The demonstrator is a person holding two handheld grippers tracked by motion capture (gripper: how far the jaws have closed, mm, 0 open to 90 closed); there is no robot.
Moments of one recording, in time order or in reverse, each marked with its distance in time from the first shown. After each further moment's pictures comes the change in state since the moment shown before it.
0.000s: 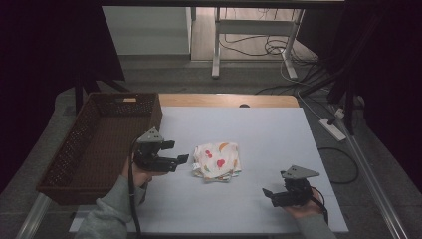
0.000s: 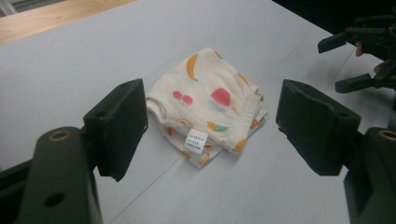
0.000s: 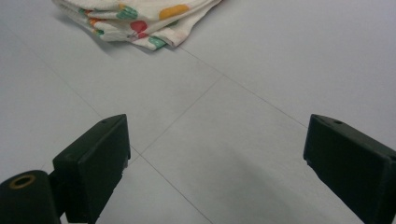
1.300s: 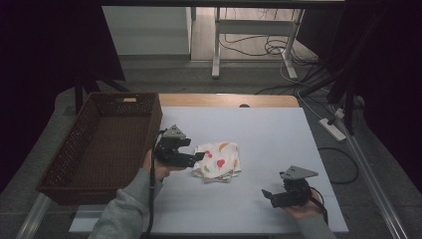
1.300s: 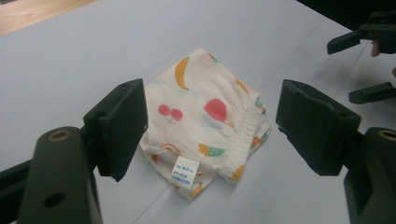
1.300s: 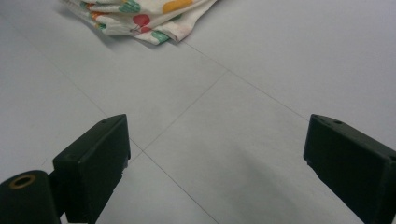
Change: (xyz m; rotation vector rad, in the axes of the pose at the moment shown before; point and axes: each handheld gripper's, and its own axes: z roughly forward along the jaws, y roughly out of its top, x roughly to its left) left arm -0.010 0.020 0.048 0.056 0.003 0.026; right arm 0.001 -0.001 0.003 0.014 0.011 -0.001
